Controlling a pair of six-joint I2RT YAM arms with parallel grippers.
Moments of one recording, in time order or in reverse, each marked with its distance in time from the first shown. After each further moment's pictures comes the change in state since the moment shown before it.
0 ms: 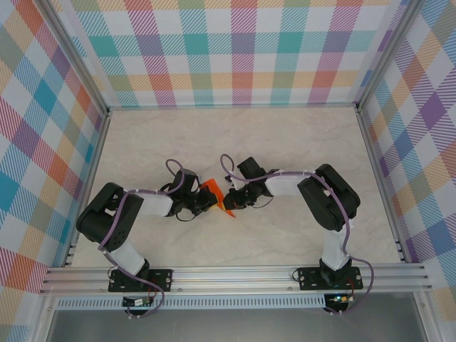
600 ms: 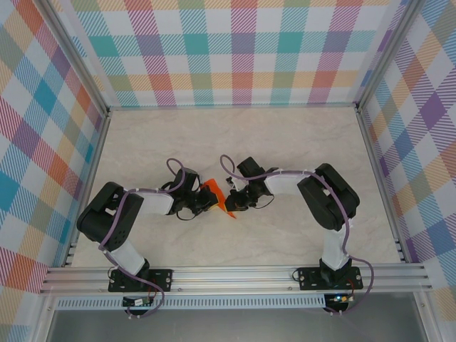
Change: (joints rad) left arm 0.000 0.004 0.024 -0.043 -0.001 0.000; right arm -0.001 0.012 0.025 -0.097 0.017 -0.005
